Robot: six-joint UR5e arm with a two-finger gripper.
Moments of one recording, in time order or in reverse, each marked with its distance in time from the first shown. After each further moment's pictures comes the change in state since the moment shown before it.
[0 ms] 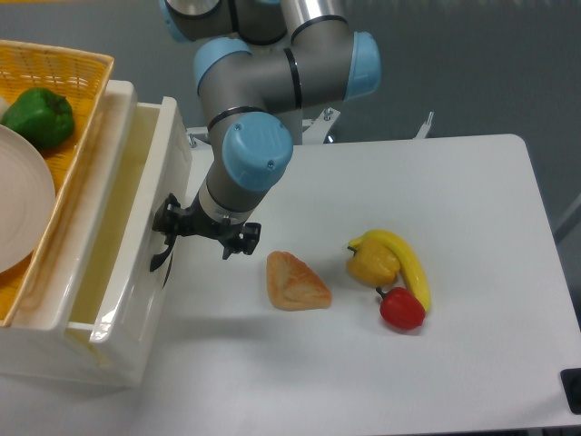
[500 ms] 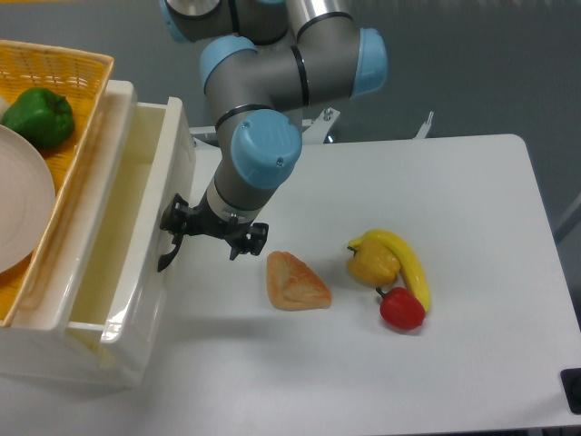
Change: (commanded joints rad) arm 0.006 0.002 0.002 0.000 0.060 0.011
